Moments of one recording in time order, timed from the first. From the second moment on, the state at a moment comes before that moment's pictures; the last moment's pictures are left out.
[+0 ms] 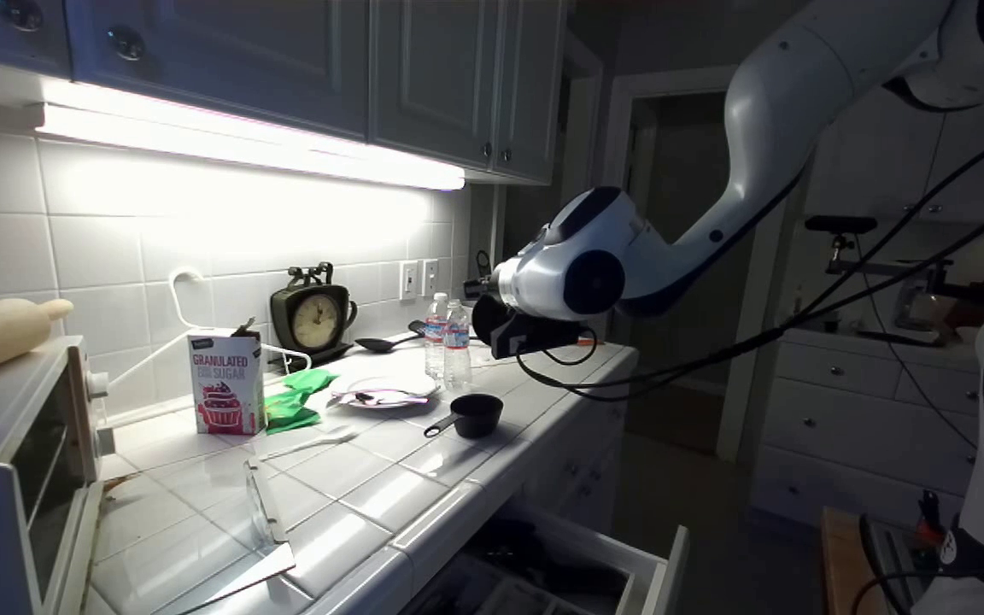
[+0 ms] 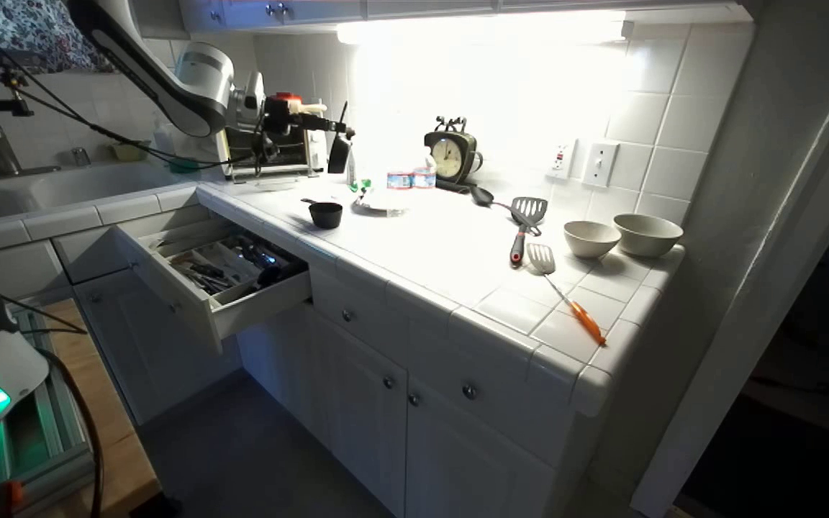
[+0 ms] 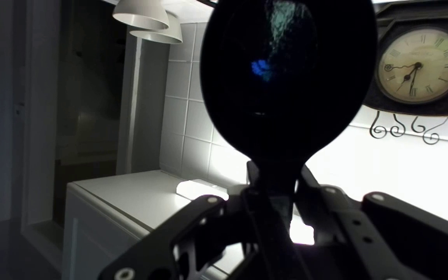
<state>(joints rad) 0.10 0.15 0.14 -2.17 -1.99 2.17 2.25</state>
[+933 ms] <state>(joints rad) 0.00 0.15 0.06 -2.12 -1.56 2.42 1.85</state>
